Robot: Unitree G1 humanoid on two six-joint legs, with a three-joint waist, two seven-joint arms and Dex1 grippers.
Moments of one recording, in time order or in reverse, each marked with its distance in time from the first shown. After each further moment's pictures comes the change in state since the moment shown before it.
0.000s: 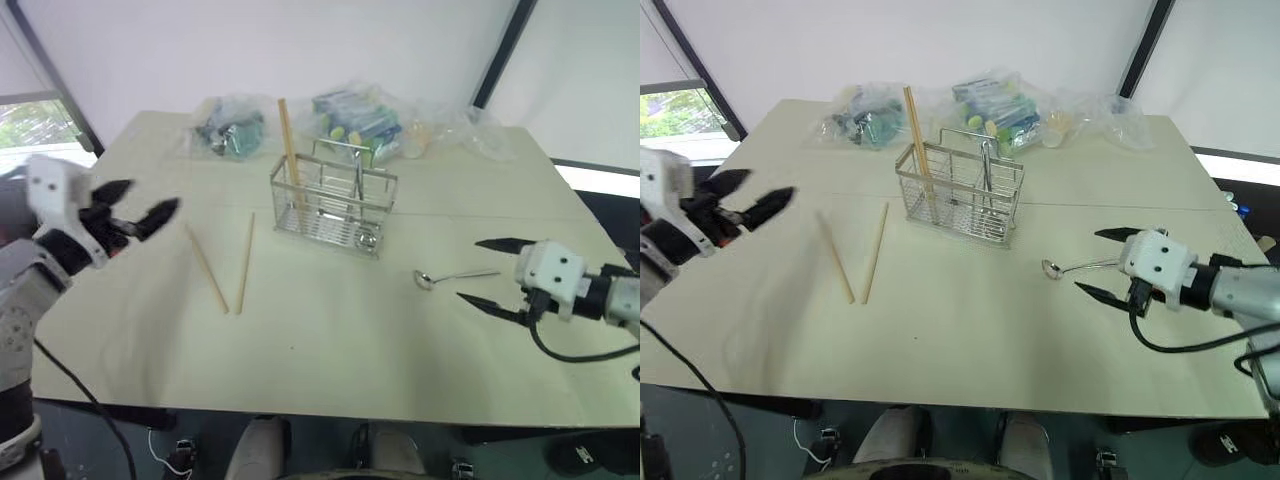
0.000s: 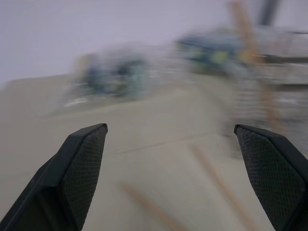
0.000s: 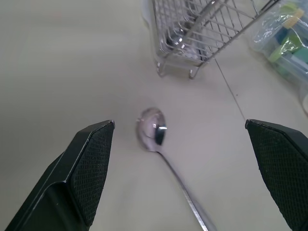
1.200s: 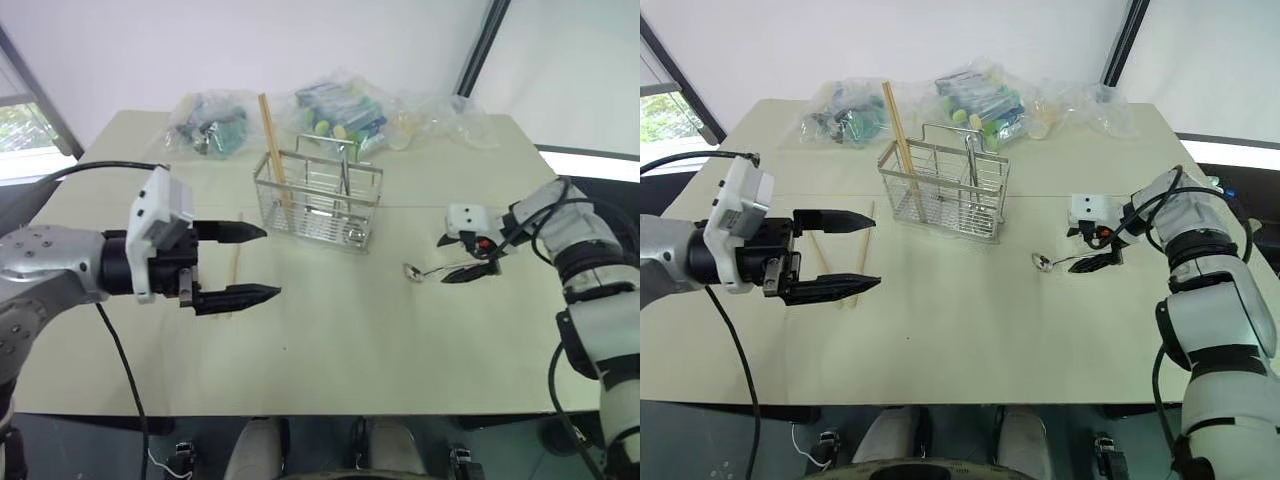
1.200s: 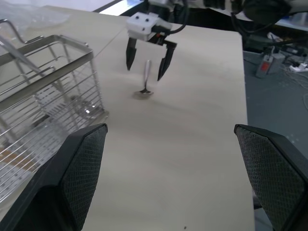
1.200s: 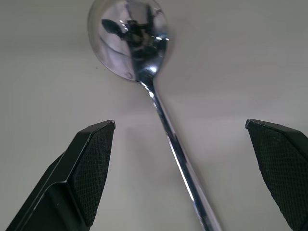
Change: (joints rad) left arm -0.118 0.195 -0.204 -0.207 -0.284 0.089 -0.302; right arm -1.037 0.259 0.624 1.378 -0.472 -0.311 0.436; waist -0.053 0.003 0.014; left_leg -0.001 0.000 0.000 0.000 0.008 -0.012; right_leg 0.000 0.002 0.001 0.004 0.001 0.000
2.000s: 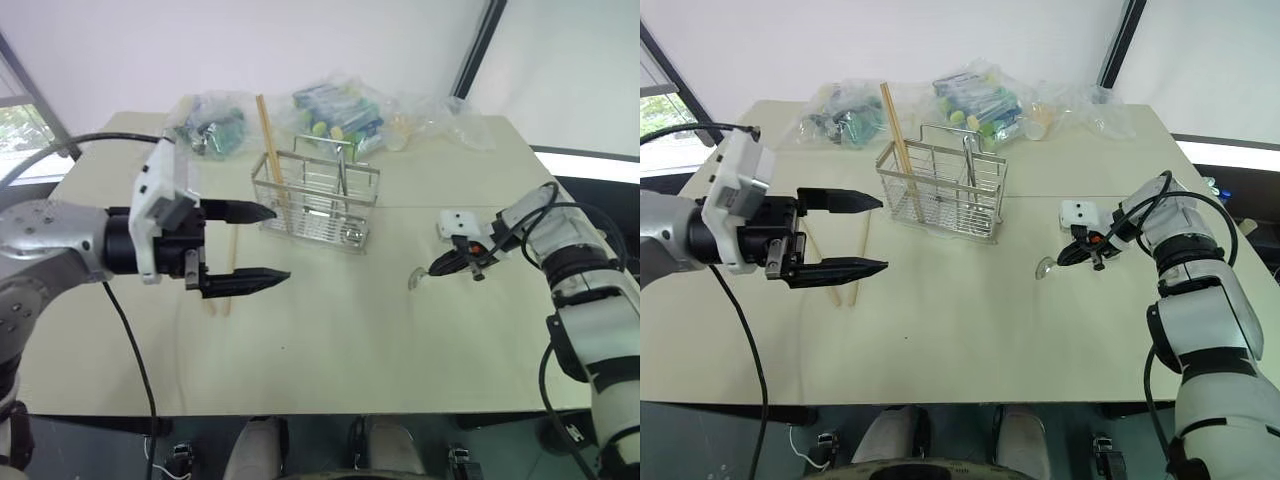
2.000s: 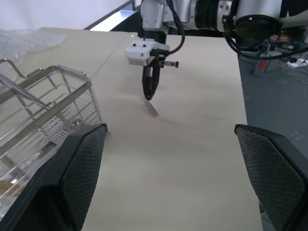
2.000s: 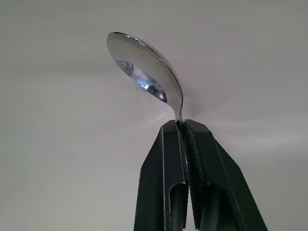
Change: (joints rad) left arm -0.147 0.000 -0.059 0.046 -0.003 -0.006 0.020; right arm 0.035 0.023 -0.035 -0.049 0.015 0.047 0.085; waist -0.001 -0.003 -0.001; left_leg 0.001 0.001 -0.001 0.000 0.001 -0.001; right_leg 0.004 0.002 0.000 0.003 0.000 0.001
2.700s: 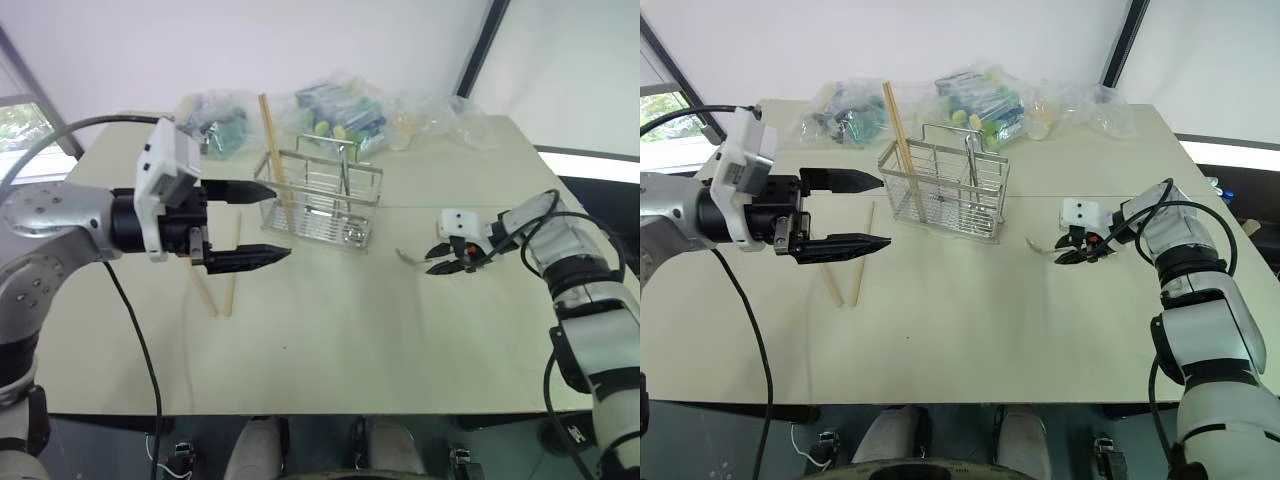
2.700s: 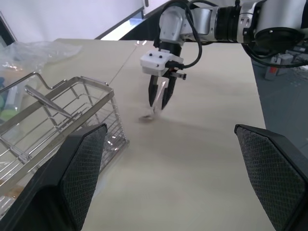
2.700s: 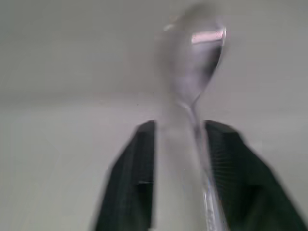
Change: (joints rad) left arm -0.084 -0.050 -0.061 0.095 0.103 -0.041 -0.044; right arm 0.074 -0.008 -0.034 -0.073 0.015 -0.026 -0.158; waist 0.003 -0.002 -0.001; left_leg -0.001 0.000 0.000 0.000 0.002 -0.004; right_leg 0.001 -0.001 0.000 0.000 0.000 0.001
